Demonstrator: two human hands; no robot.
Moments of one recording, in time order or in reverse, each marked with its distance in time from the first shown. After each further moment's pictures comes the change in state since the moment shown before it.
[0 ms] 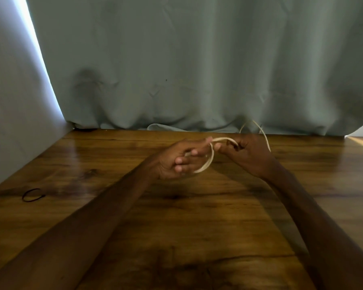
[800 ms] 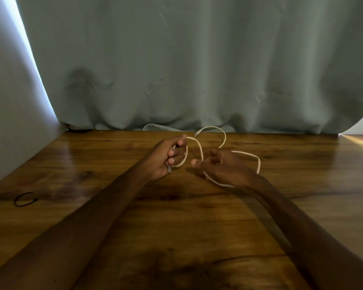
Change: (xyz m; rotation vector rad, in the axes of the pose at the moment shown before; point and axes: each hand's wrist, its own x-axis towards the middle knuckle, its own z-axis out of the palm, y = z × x) left_hand 0.000 -0.017 -0.041 -0.102 0.535 0.055; right_hand -0.009 -0.032 0.042 0.310 -0.267 0.499
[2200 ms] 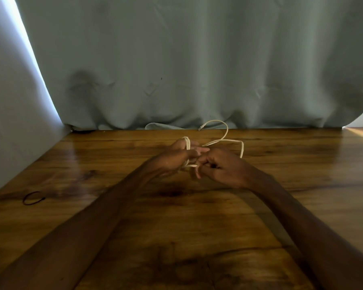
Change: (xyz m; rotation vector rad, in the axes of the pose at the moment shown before) left_hand 0.007 -0.012 0.018 0.504 0.068 0.082; right_hand -0.005 -0.008 -0.006 -0.469 -0.114 -0.478
